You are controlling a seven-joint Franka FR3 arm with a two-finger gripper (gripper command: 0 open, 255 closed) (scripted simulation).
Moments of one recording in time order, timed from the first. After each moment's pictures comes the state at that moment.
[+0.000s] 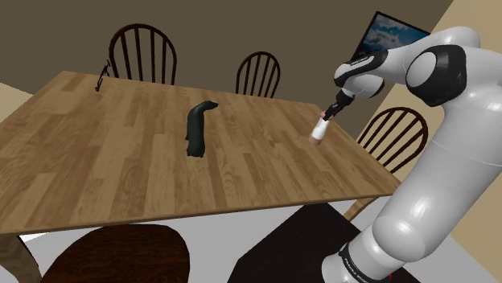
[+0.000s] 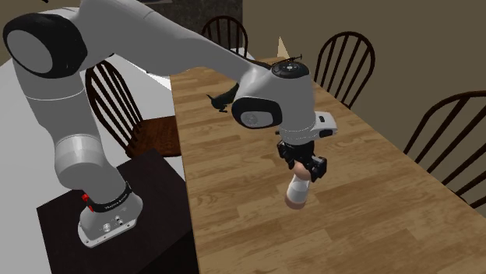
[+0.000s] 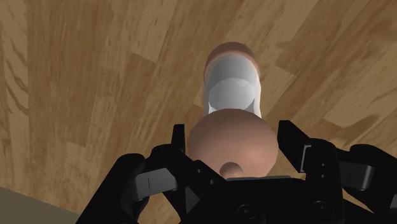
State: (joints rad) arm -0.18 0.18 -0.66 -1.97 0.23 2.37 -0.97
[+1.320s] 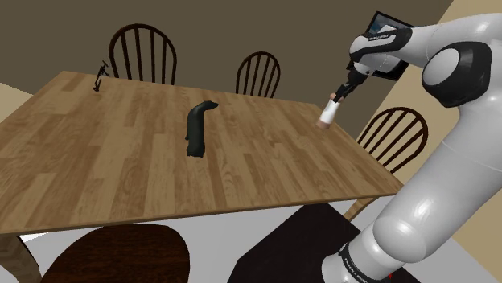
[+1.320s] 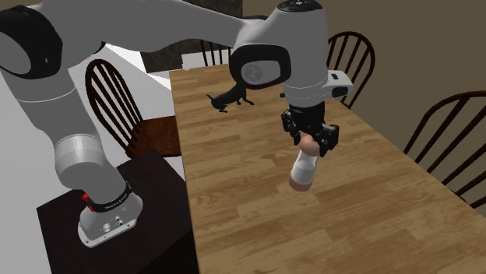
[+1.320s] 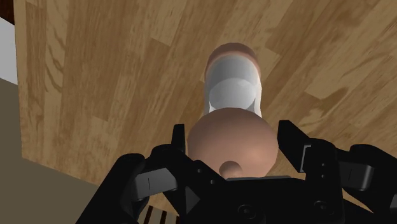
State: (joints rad) arm -0.16 0.10 -0.68 -1.79 0.13 2.12 -0.90
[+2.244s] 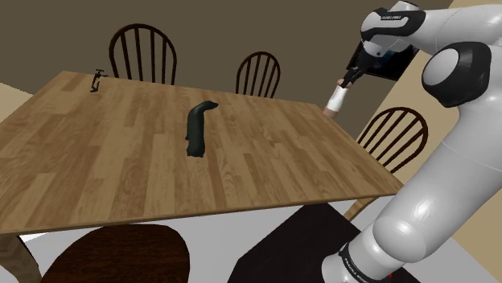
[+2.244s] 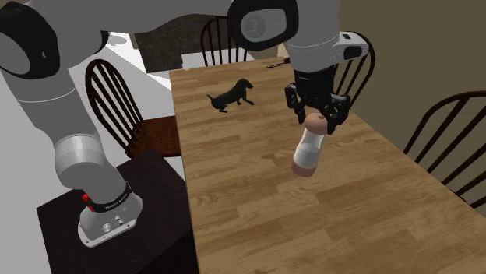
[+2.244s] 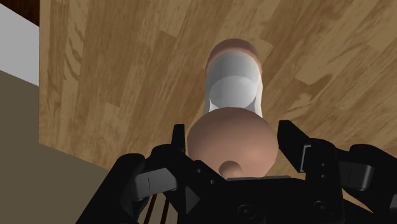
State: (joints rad) arm -0.17 0.10 -0.68 -1.60 0.12 1.93 -0.88
